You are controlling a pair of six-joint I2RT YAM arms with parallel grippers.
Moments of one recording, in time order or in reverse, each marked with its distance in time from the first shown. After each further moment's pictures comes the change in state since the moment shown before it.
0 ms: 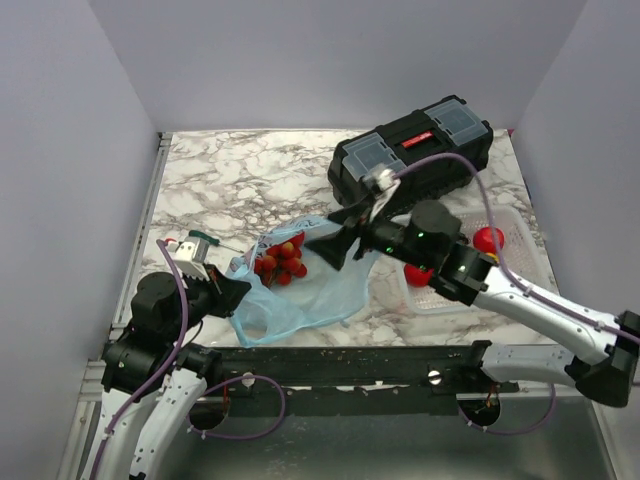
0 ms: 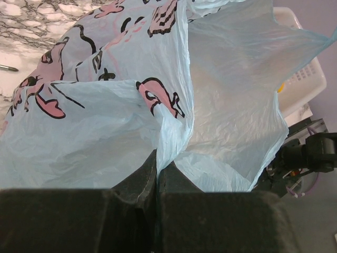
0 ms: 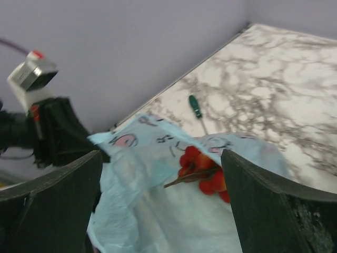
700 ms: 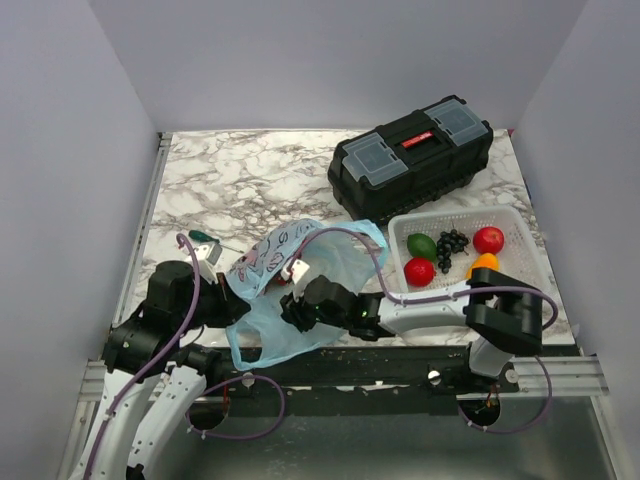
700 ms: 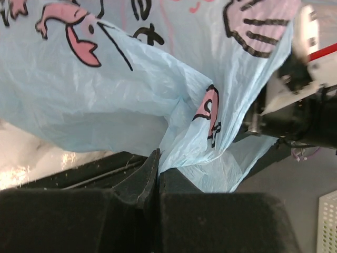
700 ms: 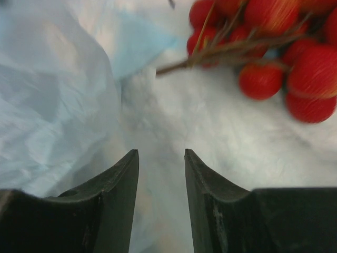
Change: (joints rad) left arm 0.001 0.126 0.052 -0.225 0.027 -0.010; right arm 0.373 0.562 -0.150 0.232 0.296 -0.069
